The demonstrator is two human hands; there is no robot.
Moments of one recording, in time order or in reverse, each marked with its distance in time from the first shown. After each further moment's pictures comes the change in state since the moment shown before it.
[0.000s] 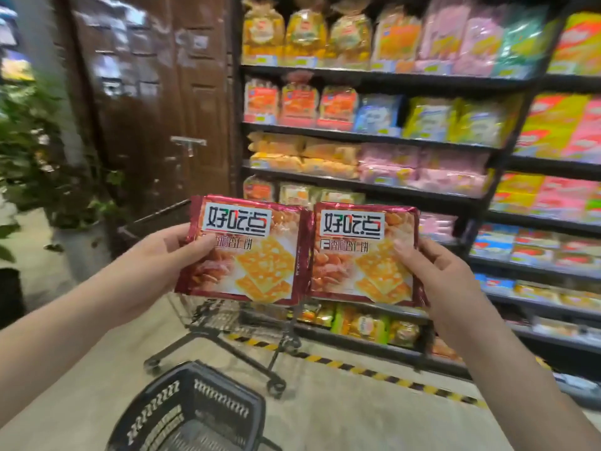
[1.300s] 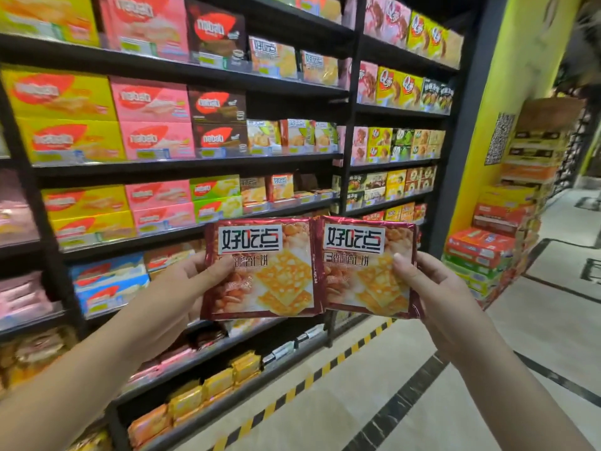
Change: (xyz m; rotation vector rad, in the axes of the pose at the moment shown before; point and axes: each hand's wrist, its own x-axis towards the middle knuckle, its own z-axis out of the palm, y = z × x) left_hand 0.229 0.026 1.000 -0.266 -0.908 -0.029; right_hand -0.004 0.023 -0.882 -0.054 0.873 -0.082
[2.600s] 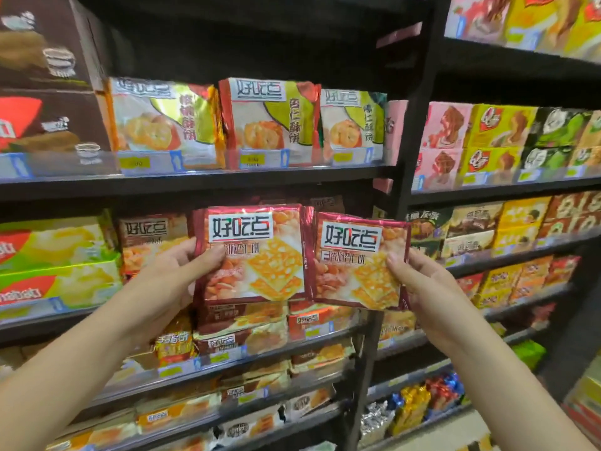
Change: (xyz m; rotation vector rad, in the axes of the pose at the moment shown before) left_hand 0.713 -0.097 0.077 0.105 0.378 -0.023; right_hand 0.801 0.171 -0.077 0.012 -0.369 0.162
